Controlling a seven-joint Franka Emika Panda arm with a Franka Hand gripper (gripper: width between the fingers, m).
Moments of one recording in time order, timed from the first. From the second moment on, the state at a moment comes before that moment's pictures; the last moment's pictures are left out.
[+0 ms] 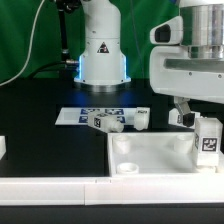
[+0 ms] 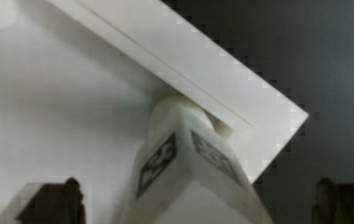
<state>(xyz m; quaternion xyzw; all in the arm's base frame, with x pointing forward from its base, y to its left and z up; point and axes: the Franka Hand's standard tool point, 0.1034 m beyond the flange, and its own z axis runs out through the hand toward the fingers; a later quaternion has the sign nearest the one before) 0.637 0.115 0.086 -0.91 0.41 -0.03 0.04</state>
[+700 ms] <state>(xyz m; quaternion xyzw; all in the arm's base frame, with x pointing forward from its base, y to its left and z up) 0.638 0.111 0.086 -0.98 0.21 -0.04 -0.01</state>
